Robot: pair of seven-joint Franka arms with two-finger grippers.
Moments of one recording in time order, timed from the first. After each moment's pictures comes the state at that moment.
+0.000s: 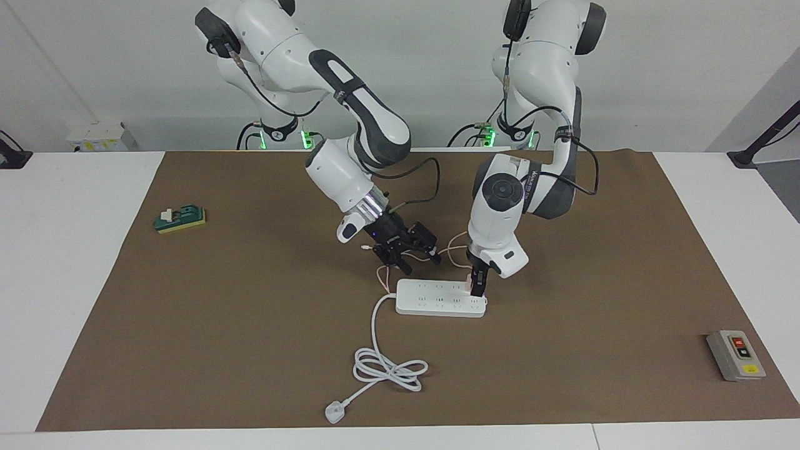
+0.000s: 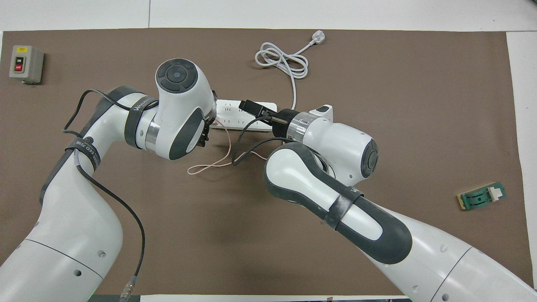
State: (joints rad) left arm -0.43 0.48 -0.04 -1.65 0.05 2.09 -1.75; right arm 0.09 0.48 0.60 -1.86 1.04 3.05 0.03
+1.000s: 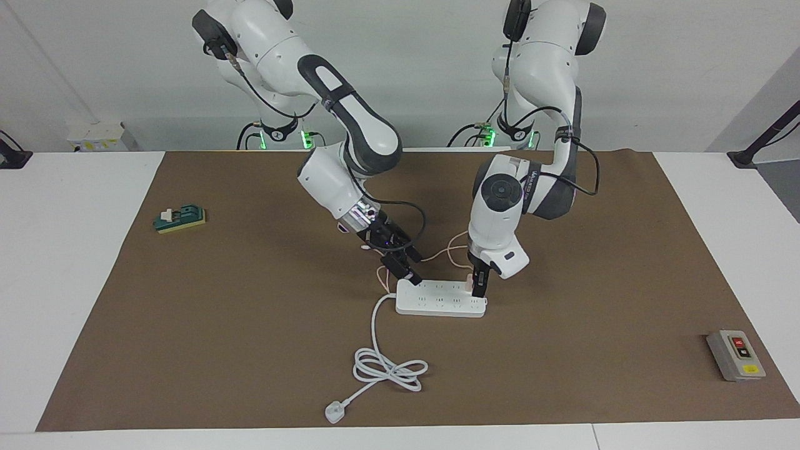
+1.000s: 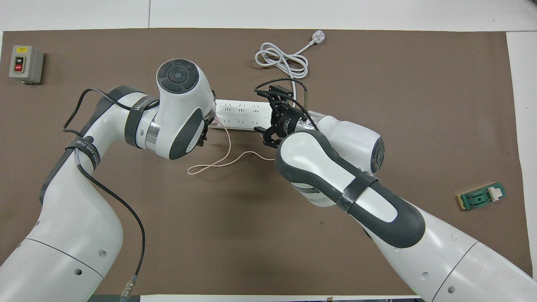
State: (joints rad) left arm -0.43 0.48 -0.04 -1.65 0.07 2.09 -1.75; right arm 0.06 0.49 0.60 -1.85 1.23 3.00 0.88
